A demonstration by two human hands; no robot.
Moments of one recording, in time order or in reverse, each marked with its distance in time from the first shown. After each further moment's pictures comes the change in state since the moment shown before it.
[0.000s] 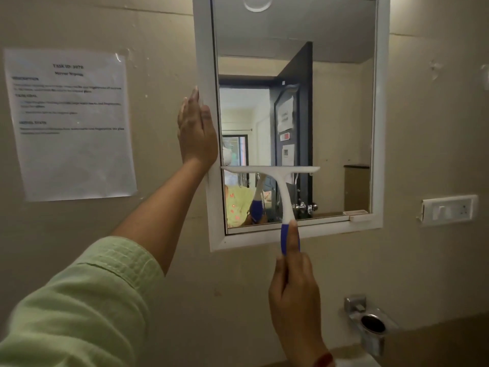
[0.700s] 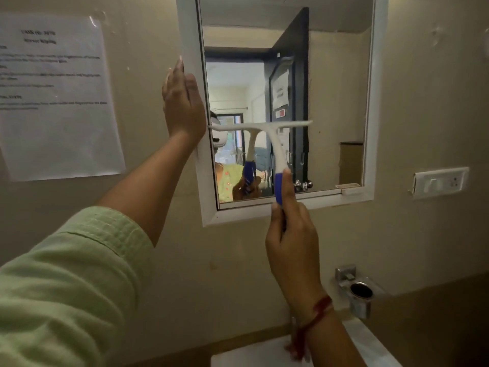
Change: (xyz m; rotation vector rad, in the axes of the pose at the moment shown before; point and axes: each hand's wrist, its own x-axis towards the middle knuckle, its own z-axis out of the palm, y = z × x) left_hand -0.001 0.002 0.000 0.058 0.001 -0.039; right_hand 0.027 0.001 -0.011 0.068 0.097 -0.069
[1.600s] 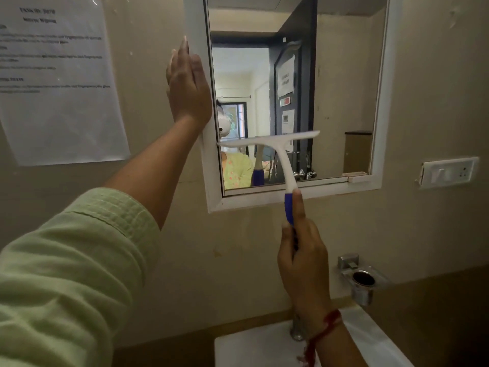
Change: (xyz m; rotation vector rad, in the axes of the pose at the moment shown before) left_hand 0.001 -0.004 0.001 0.021 0.014 0.007; right_hand -0.042 0.030 0.002 -0.020 -0.040 0.026
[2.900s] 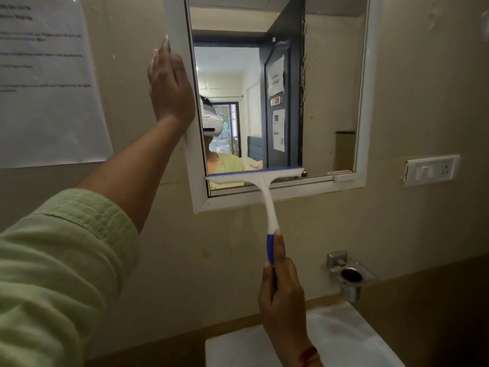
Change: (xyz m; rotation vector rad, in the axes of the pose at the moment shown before) left_hand 0.003 -0.004 0.002 0.016 0.020 0.018; right_hand -0.061 0.003 0.001 0.021 -0.078 0.089
